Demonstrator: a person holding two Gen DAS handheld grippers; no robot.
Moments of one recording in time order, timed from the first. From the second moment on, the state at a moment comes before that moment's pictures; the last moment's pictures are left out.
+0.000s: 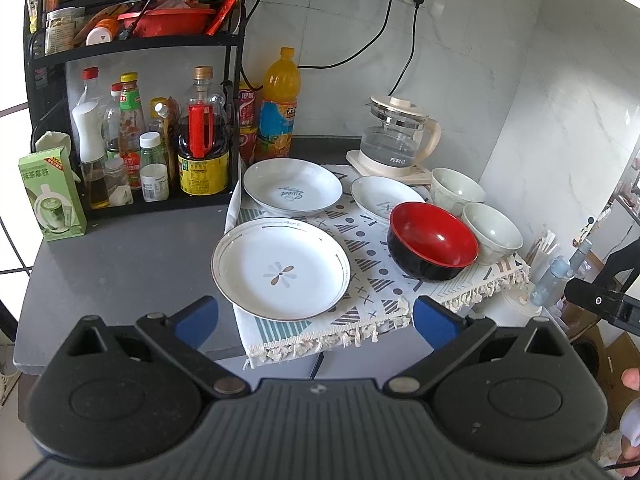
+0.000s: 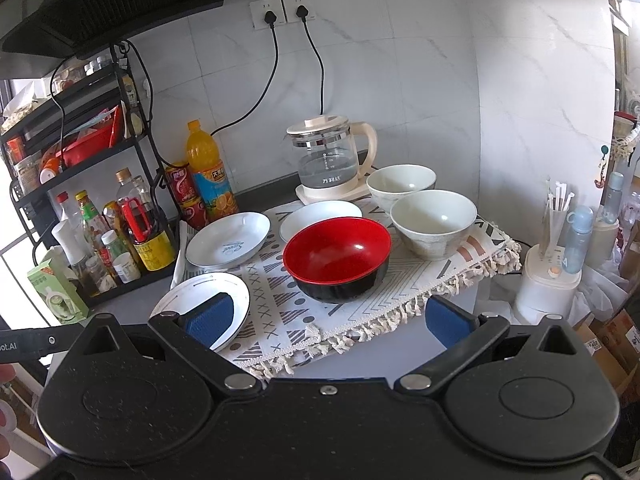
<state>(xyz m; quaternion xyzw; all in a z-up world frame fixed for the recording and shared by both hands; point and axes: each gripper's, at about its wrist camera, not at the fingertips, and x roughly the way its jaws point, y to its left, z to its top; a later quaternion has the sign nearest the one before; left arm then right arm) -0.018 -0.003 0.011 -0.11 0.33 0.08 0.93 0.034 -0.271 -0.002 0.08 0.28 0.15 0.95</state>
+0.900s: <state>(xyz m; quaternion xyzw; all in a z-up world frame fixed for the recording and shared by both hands) -0.005 -0.012 0.009 -0.12 0.34 0.09 0.93 0.054 -0.280 -0.005 0.08 0.29 0.17 0.94</state>
